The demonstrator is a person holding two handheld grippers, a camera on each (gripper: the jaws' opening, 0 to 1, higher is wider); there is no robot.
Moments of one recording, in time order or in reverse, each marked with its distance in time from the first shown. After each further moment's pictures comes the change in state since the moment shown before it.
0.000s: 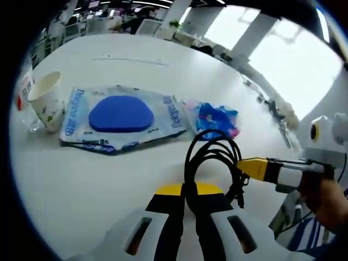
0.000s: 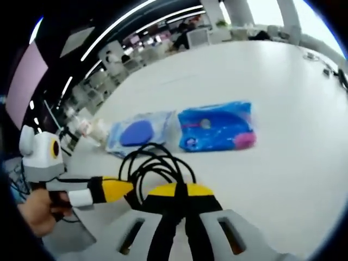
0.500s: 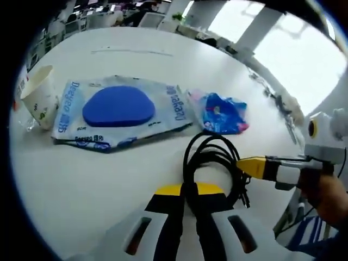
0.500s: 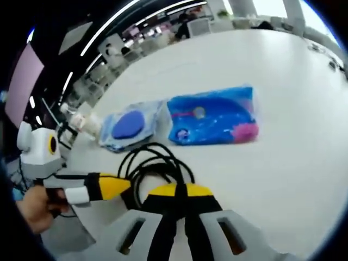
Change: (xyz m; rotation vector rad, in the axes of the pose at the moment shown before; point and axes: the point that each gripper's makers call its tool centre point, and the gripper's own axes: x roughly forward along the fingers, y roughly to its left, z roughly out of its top) left arm 0.019 0.004 -0.008 0.000 0.058 0.042; right arm 0.019 -0.019 -0.010 0.013 0.075 0.036
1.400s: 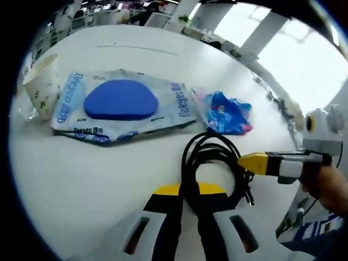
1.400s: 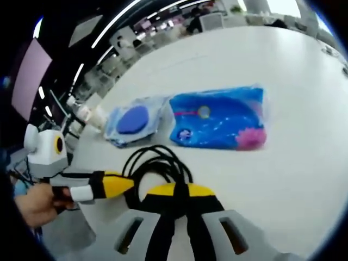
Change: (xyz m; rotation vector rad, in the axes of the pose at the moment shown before) left arm 0.004 0.002 -0.002 -0.028 -0.022 -0.006; right arm 0.004 -0.002 0.003 -0.061 0.050 0.084
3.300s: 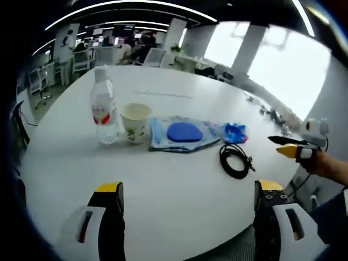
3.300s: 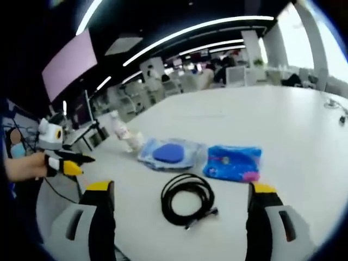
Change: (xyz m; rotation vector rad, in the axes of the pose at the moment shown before) left arm -0.195 0.099 0.006 0.140 -0.256 0.044; right arm -0.096 0.072 0.019 -0.252 -0.376 0.034
